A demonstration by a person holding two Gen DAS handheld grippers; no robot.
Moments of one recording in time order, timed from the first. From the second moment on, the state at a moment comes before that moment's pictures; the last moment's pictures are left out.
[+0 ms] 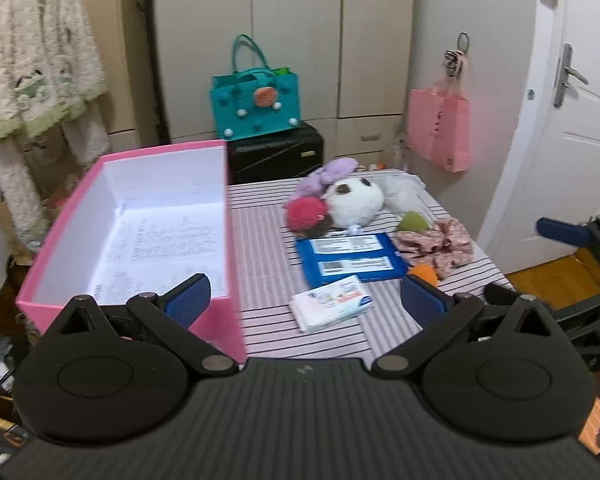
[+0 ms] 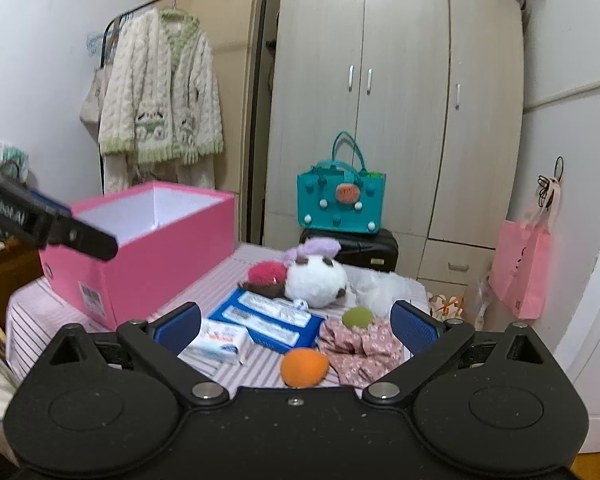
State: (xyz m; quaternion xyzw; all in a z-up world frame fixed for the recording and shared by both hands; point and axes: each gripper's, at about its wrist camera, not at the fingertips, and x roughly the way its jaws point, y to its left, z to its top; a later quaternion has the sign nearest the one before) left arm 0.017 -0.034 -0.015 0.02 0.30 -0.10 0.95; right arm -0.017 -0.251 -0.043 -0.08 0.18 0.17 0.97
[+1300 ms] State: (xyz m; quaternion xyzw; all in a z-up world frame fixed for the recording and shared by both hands) left arm 0.120 -0.090 -0.112 0.03 0.40 -0.05 0.92; right arm 0.074 -0.240 -0.153 -0.04 0.27 0.17 0.95
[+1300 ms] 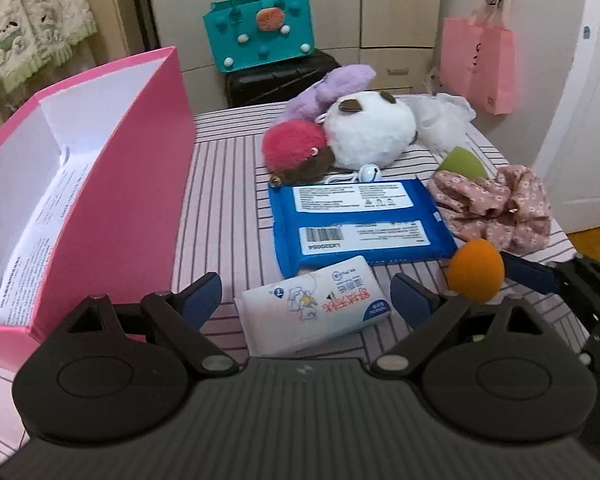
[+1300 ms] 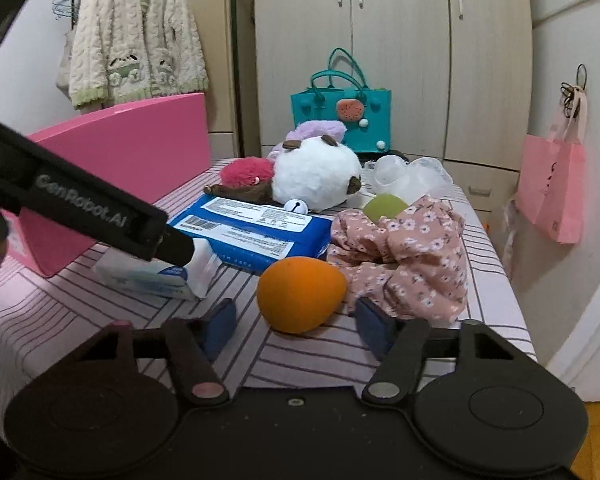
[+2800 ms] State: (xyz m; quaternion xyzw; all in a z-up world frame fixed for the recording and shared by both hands) left arm 0.133 -0.093 -0.135 0.01 0.42 -0.05 0.91; right arm 0.065 -0.242 -0.153 -0.04 0.25 0.17 0.95
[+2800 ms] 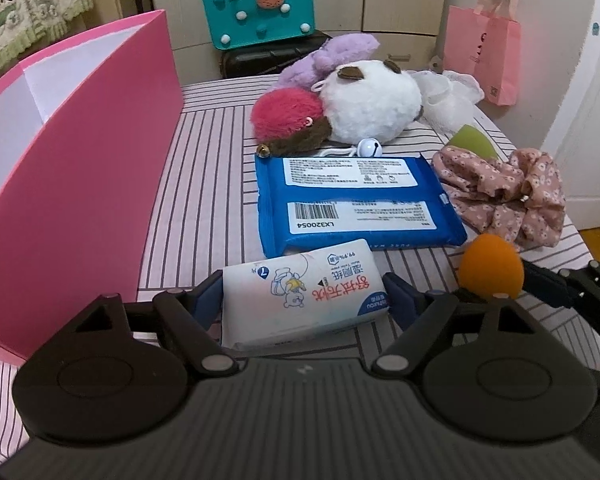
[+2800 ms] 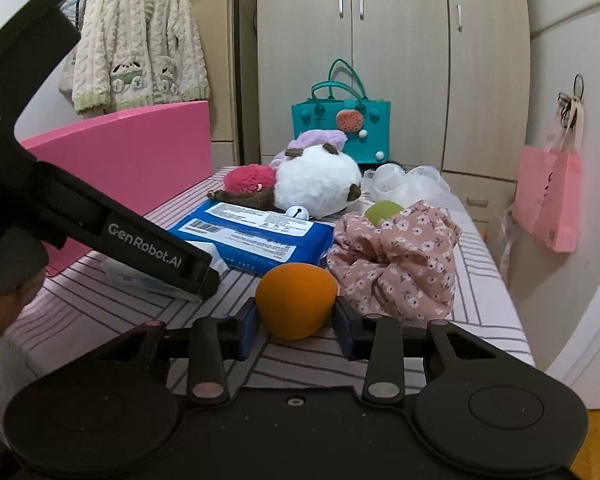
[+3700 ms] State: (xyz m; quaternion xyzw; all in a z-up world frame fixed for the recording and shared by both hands) left arm 0.096 -0.102 -0.110 0.05 0.45 -0.13 0.88; right arm 0.052 -0.273 -0.125 0.01 0.33 0.22 0.92
